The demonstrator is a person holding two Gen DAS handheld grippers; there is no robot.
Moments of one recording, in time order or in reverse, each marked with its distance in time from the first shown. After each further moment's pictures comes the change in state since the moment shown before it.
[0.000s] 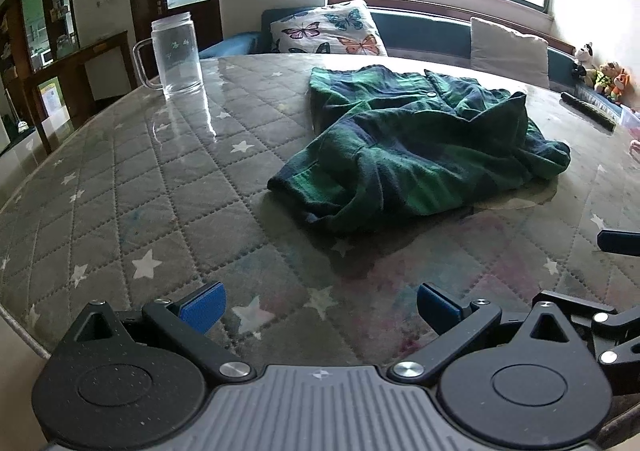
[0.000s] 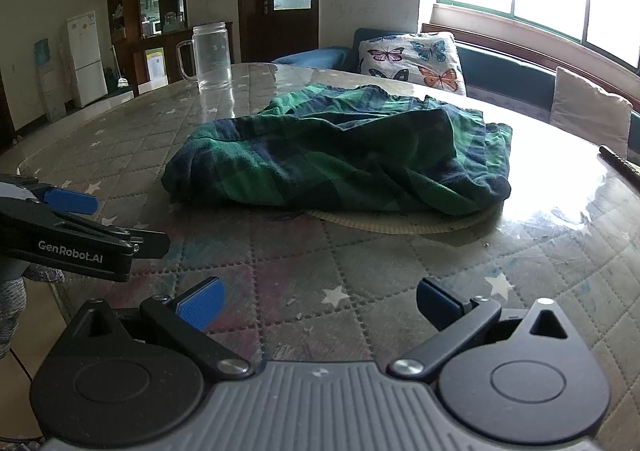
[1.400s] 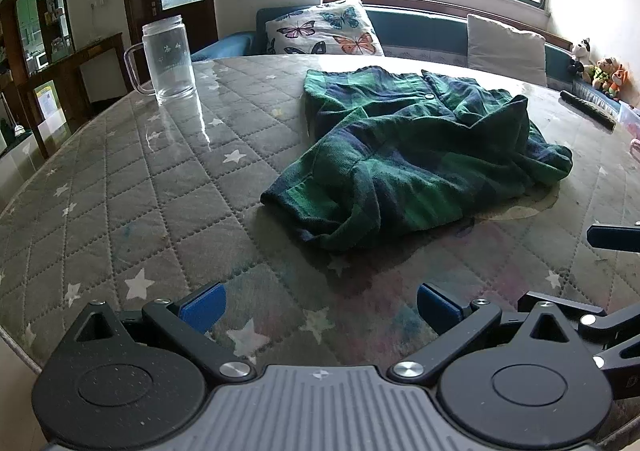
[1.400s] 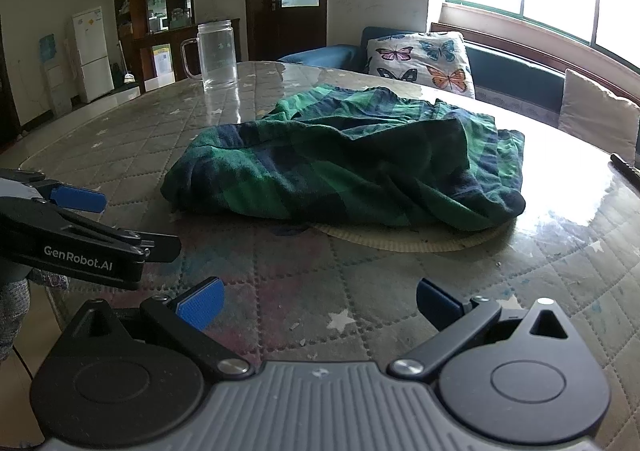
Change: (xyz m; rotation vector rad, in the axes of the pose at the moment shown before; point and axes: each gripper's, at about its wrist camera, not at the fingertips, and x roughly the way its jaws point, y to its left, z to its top) left arm 0.008 0.000 0.012 0.015 0.006 -0.016; right arm 0.012 0.001 0.014 -0.020 0.013 0.021
